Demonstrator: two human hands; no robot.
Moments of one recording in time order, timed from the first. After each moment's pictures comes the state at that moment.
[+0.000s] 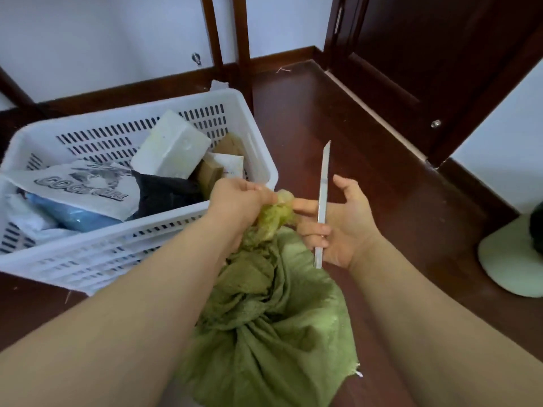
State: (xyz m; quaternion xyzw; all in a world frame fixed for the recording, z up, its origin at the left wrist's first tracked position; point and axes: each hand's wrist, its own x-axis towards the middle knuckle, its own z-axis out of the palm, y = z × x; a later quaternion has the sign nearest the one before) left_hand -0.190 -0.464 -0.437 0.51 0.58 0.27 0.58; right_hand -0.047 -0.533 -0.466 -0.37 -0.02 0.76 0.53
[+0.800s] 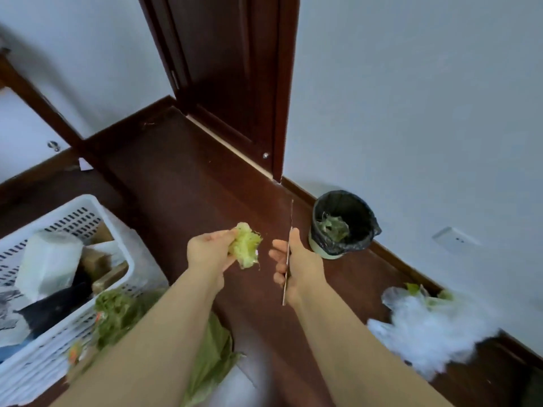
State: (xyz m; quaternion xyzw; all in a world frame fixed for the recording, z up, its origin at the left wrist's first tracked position) left_hand 0.092 -0.645 -0.183 0.39 0.60 0.20 0.67; right_hand 0.164 -0.749 -0.188 -0.58 0.21 0.43 0.65
